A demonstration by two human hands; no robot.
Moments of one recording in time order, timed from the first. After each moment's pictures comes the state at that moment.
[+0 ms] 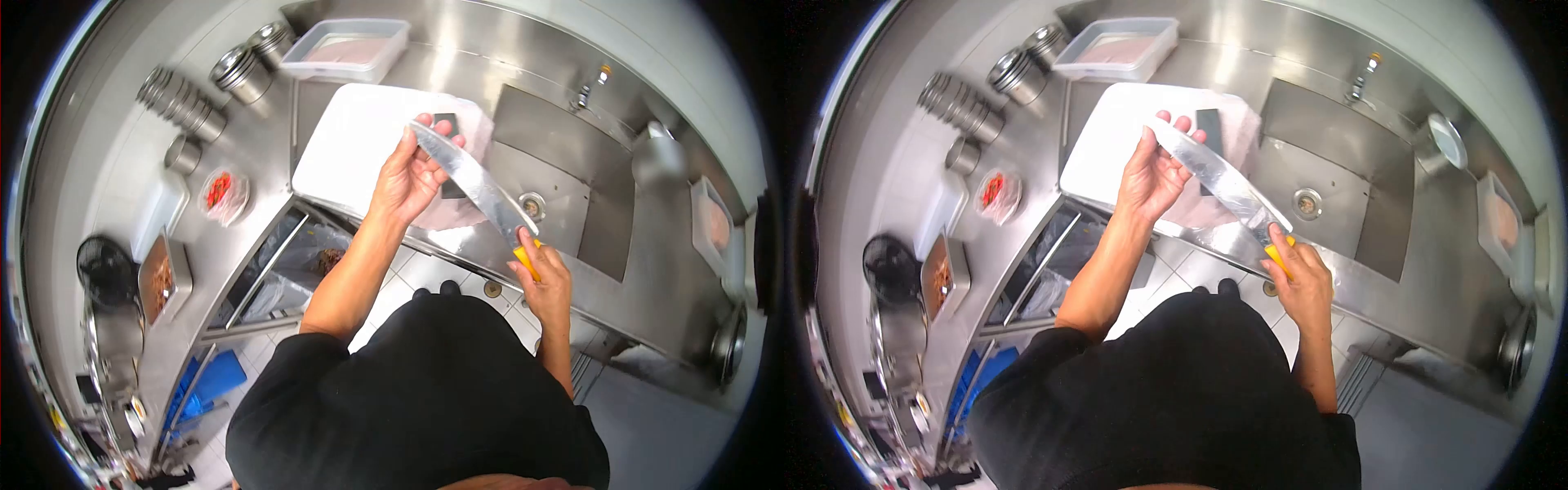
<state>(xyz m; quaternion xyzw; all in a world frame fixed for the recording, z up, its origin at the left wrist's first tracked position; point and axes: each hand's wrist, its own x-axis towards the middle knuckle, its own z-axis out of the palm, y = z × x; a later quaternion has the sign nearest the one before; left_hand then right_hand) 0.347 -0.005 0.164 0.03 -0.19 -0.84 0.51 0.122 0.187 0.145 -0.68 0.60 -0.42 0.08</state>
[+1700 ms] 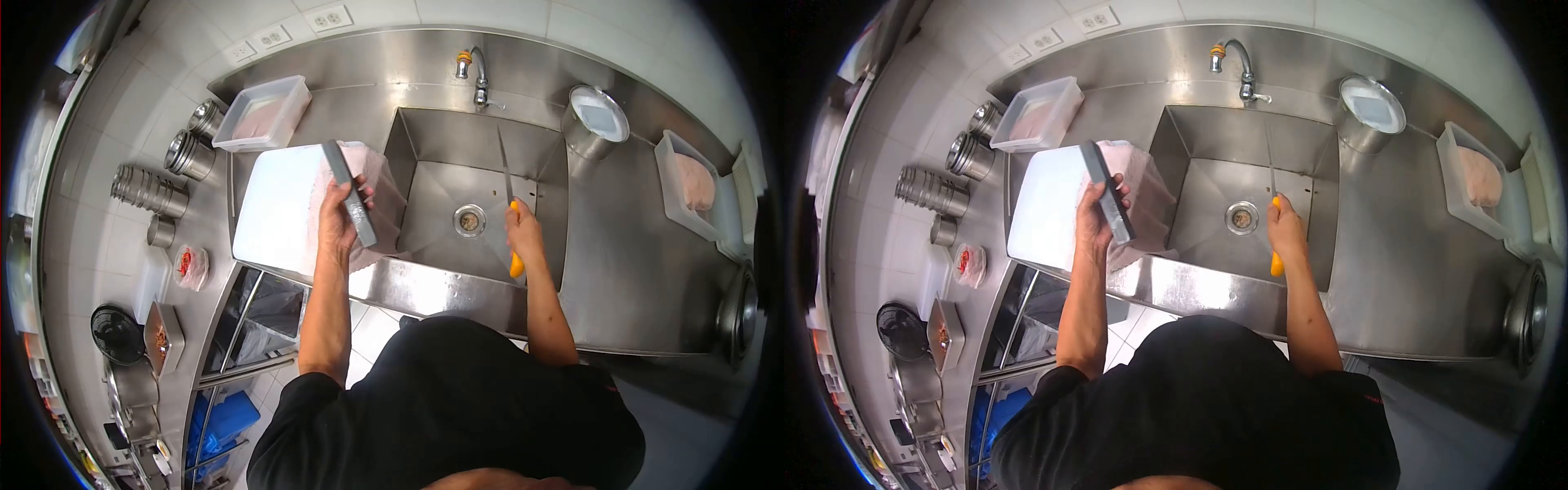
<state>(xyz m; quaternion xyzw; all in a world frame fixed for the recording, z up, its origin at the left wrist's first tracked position) 0.219 -0.038 0.117 0.29 -0.34 -0.72 0.53 -0.122 0.088 0.029 -0.39 0.79 -0.39 0.28</state>
